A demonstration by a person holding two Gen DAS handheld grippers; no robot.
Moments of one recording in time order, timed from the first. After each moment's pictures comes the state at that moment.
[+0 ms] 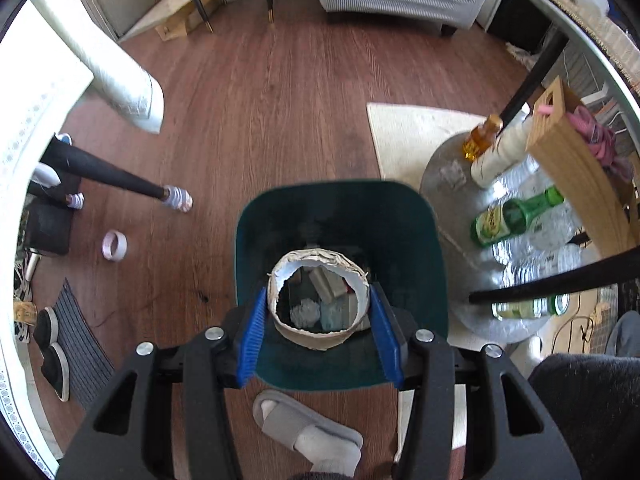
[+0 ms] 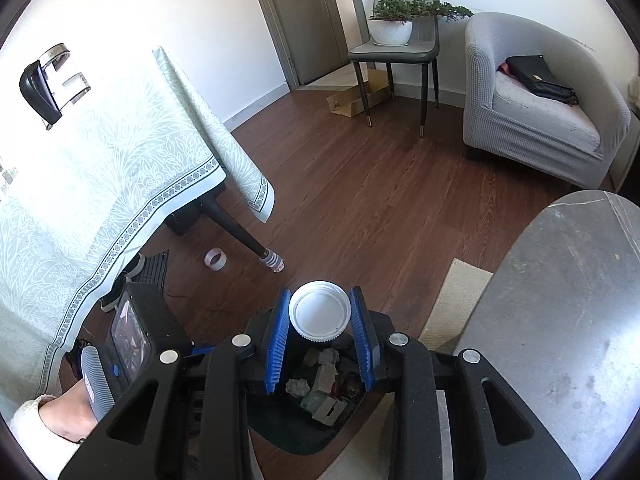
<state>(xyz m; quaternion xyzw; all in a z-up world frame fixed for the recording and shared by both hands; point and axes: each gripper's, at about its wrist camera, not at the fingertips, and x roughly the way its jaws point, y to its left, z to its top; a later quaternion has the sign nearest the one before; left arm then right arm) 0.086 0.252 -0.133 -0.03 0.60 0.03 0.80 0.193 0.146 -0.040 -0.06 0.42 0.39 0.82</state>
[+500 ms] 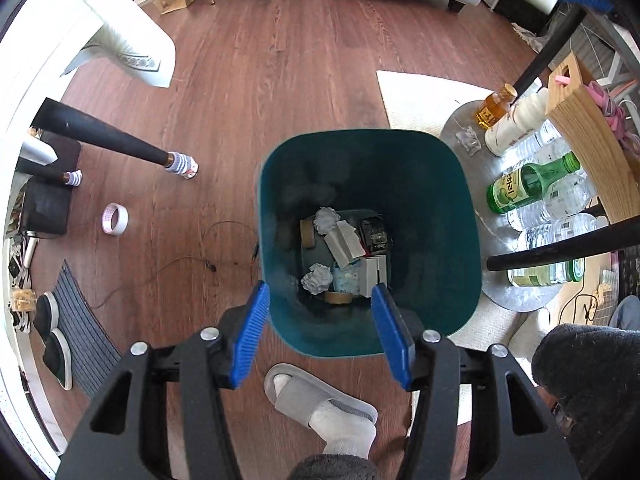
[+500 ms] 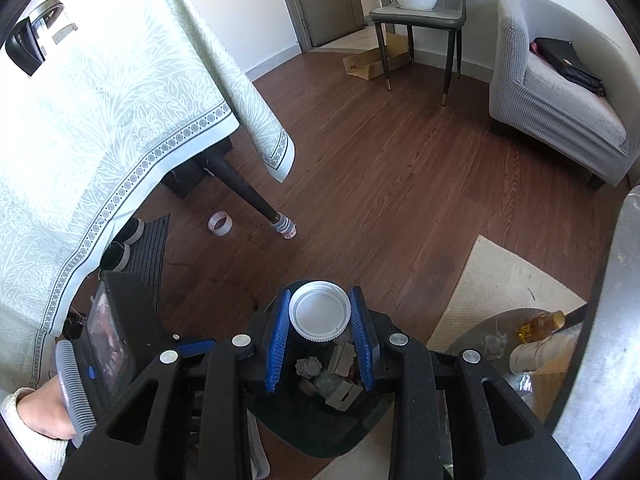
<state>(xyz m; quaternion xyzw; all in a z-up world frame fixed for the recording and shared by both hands) 0.062 0.282 -0.151 -0.03 0.64 0.03 0.77 0.185 0.215 -0.089 -0.11 0.47 0.39 0.78</state>
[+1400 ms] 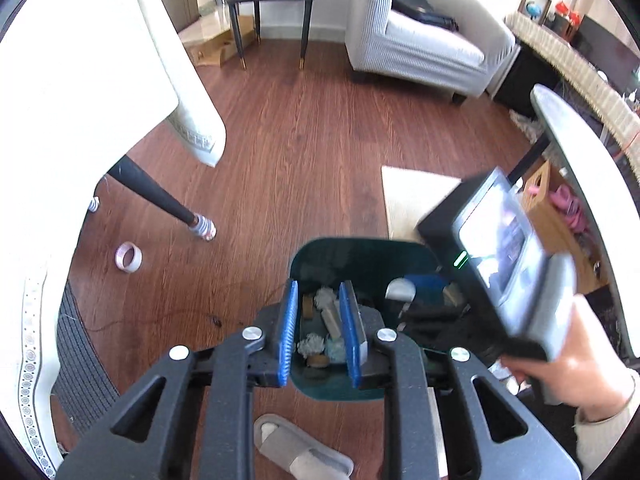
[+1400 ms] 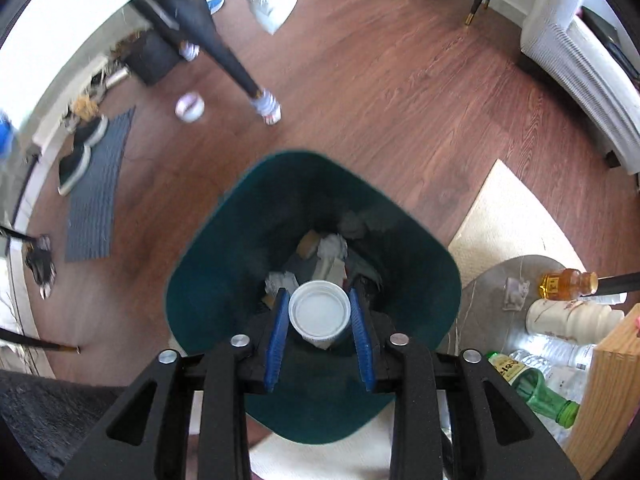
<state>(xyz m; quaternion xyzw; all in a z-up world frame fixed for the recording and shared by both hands) 0.058 0.313 -0.061 -0.08 0.51 0.05 0.86 0.164 0.261 -0.227 -0.25 0.58 0.35 0.69</state>
